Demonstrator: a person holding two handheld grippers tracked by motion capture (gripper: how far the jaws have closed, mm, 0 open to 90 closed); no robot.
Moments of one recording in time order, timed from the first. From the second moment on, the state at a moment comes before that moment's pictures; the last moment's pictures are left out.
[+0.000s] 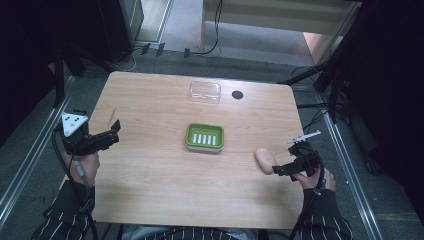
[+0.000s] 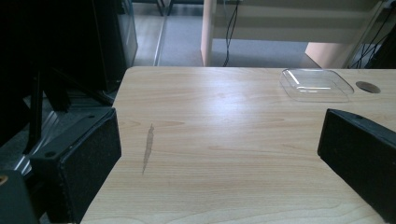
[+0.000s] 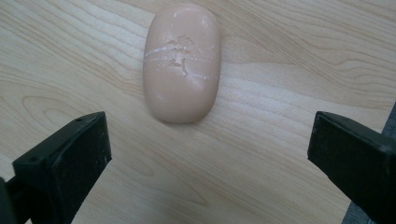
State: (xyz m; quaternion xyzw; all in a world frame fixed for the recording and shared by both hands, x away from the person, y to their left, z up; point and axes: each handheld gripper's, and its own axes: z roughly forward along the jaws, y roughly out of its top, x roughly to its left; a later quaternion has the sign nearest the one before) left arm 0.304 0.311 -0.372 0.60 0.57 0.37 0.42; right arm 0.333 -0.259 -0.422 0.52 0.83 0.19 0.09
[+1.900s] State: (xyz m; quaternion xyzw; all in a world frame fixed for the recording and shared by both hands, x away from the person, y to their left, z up) left arm 0.304 0.310 -0.373 0.61 0.57 0.37 0.42; right arm 0.365 -0.237 -0.421 0.51 0.84 0.16 0.08
